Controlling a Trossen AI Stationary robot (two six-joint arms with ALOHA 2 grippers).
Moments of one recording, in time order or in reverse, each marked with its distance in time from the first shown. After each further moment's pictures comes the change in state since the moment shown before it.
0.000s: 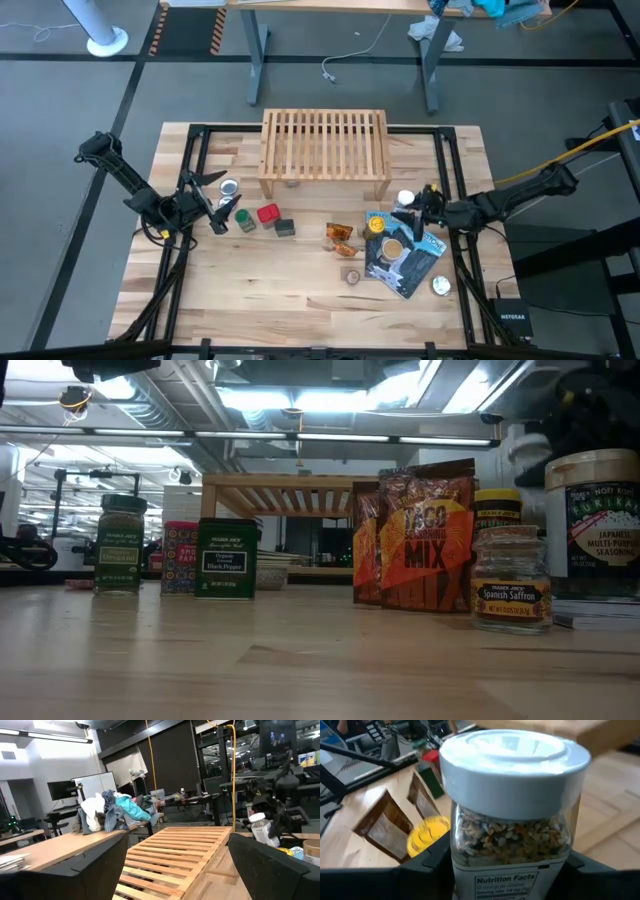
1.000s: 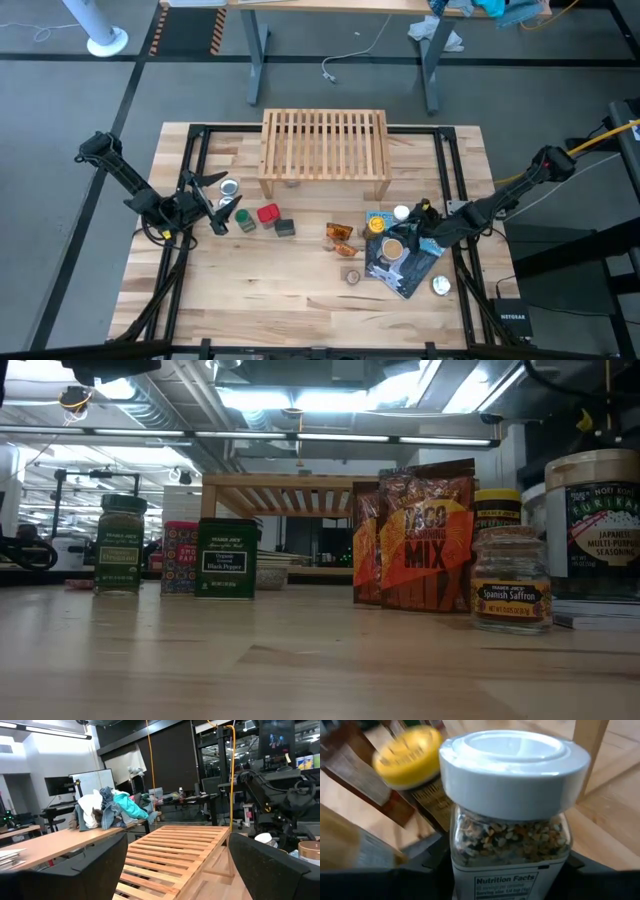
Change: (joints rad) left arm 0.000 0.002 0.000 -0.023 0.000 -0.055; right arm 0.182 0.304 -0.069 0.090 0.086 0.242
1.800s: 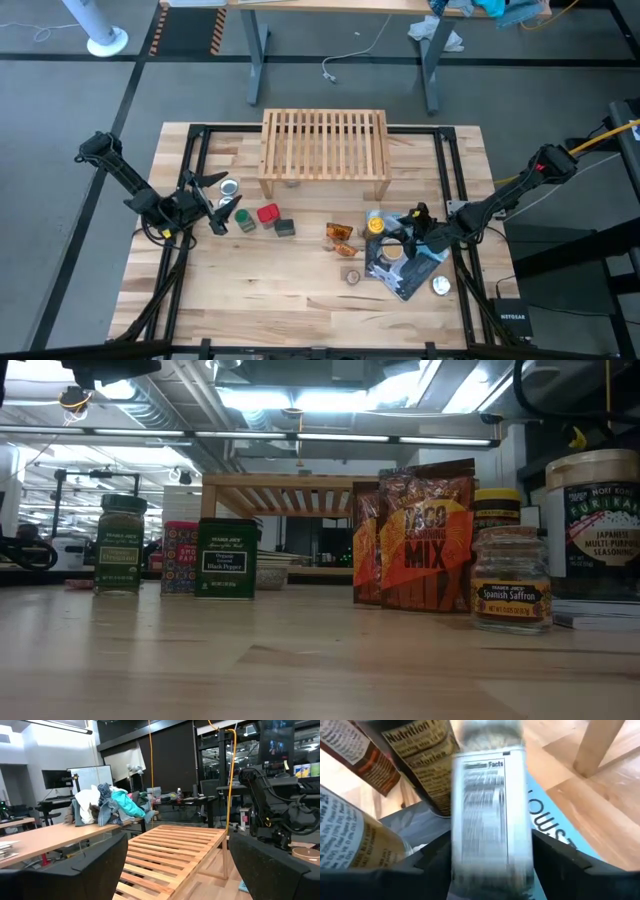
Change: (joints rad) left arm 0.000 0.000 0.000 0.000 -0.001 -0.058; right arm -0.001 0.228 -0.002 0.118 -0.064 0.005
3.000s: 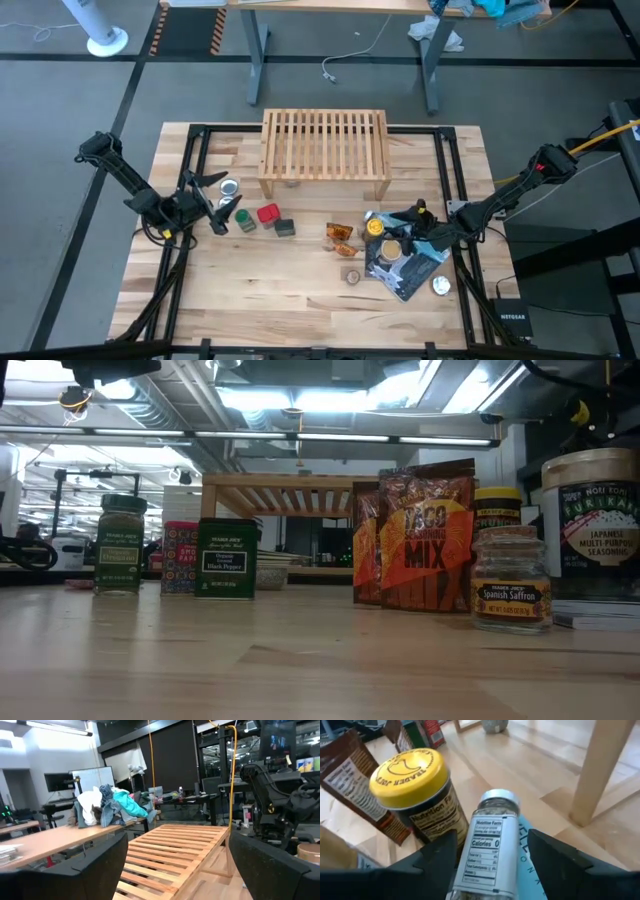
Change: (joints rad) left arm 0.000 0.000 0.000 -0.002 -0.004 0.043; right arm 0.000 -0.003 0.002 0.172 0.153 -0.088
